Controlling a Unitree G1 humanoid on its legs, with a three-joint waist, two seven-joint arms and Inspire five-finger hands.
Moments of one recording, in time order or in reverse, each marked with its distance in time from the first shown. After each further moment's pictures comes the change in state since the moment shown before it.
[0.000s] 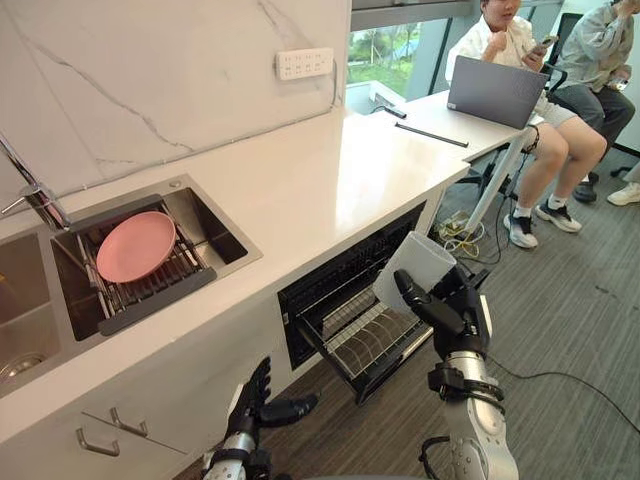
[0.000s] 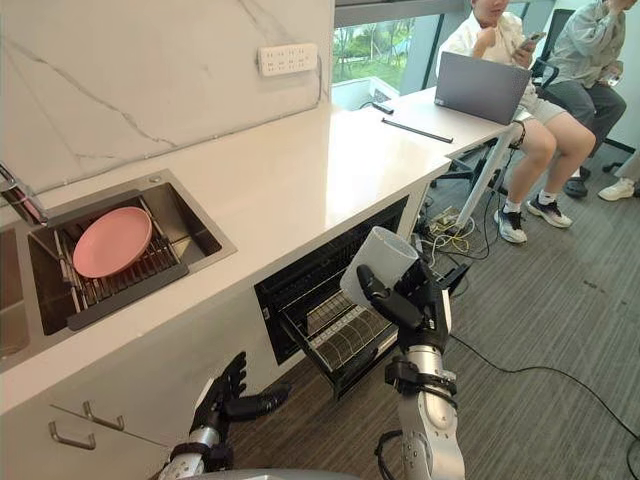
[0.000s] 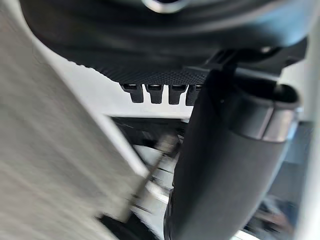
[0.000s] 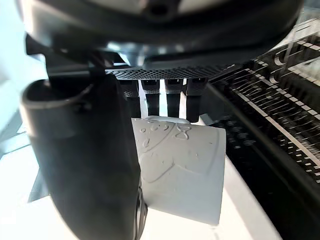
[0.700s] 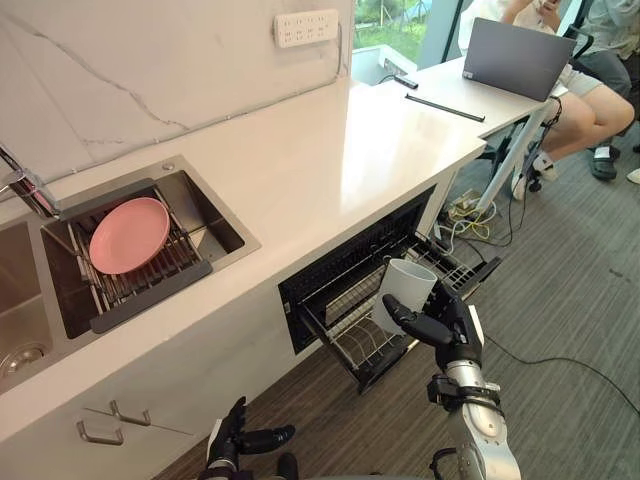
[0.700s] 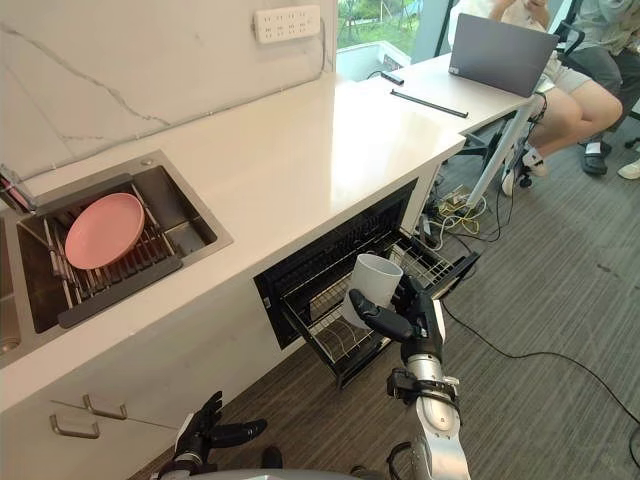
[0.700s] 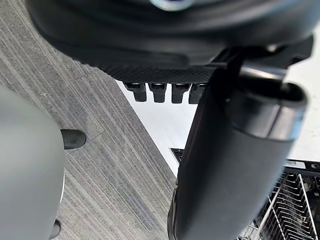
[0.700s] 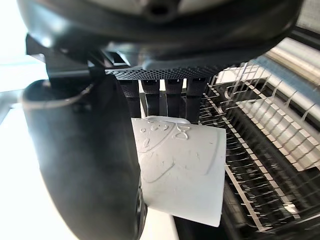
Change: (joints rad) left arm -0.077 0.018 0.067 0.207 0.021 -0.005 0.041; right arm -0.058 -0.081 -0.019 0.133 -0.161 0.023 0.011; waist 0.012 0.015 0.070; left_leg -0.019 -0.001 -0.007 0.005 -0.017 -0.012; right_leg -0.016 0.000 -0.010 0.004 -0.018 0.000
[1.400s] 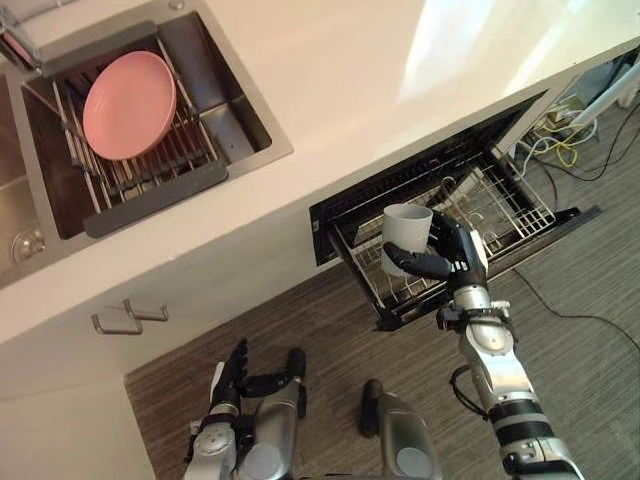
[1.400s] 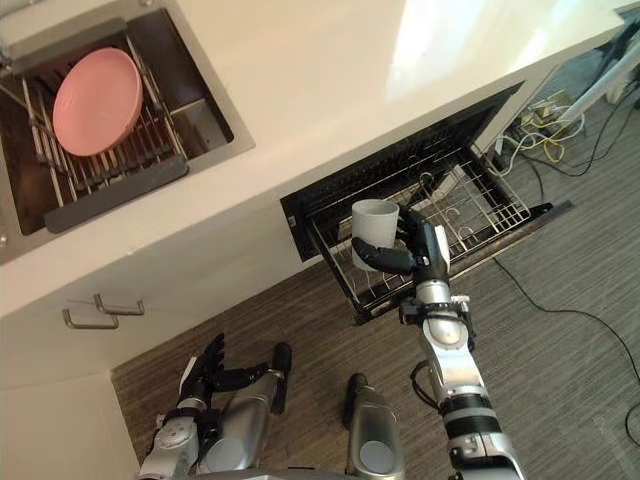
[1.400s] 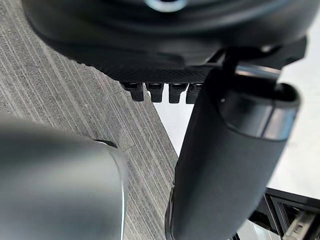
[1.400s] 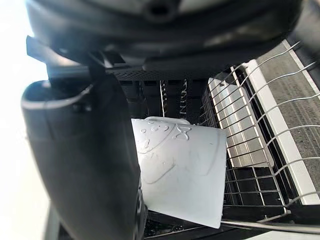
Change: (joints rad) left arm -0.182 0.023 0.018 -0.028 -0.002 -0.044 0.018; right arm -0.458 -0.218 0.025 0.233 -0.075 0.029 -0.072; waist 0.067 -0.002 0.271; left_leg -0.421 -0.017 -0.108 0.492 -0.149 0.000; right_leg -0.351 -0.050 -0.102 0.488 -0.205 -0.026
